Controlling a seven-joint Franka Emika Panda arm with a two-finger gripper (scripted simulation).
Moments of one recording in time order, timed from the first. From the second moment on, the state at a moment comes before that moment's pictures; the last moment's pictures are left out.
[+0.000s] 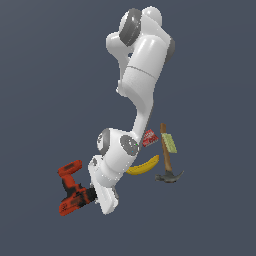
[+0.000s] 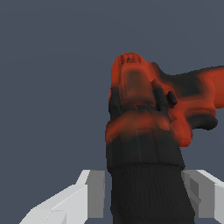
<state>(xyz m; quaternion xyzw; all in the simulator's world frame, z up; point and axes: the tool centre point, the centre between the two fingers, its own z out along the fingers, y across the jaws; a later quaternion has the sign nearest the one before) 0.180 -0.136 0.029 0.81 -0.50 0.28 0.14</state>
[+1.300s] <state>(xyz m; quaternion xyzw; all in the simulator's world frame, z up) 0.137 -0.106 0.071 0.81 -0.50 0.27 0.14</state>
